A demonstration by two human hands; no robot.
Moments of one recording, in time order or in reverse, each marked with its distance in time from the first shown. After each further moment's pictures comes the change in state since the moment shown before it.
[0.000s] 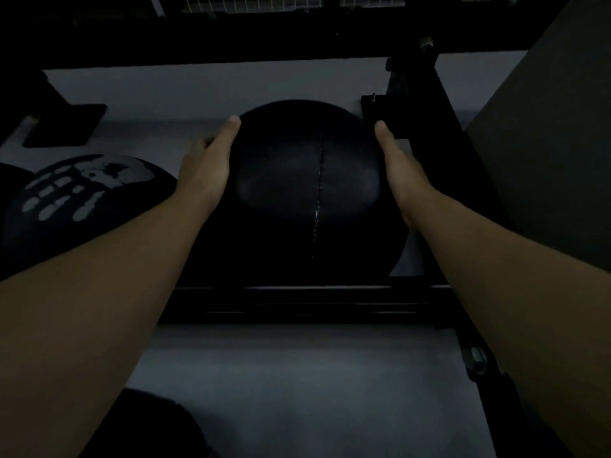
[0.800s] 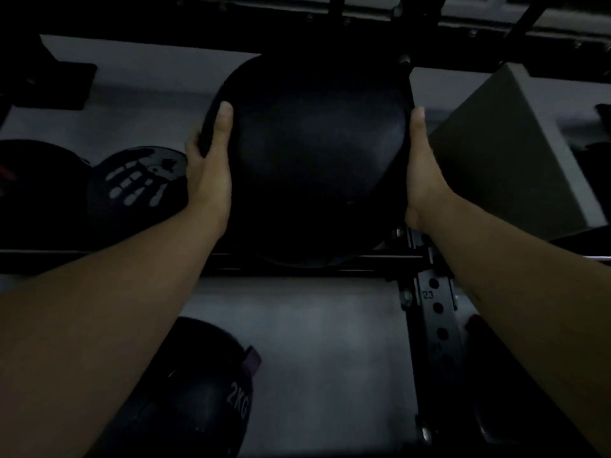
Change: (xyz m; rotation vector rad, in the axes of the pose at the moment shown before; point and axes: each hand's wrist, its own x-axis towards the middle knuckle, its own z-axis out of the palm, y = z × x) left_hand -0.094 0.079 -0.086 -0.396 -0.056 -0.203; right_hand -0.142 -0.120 -0.024 0.149 0.023 0.140
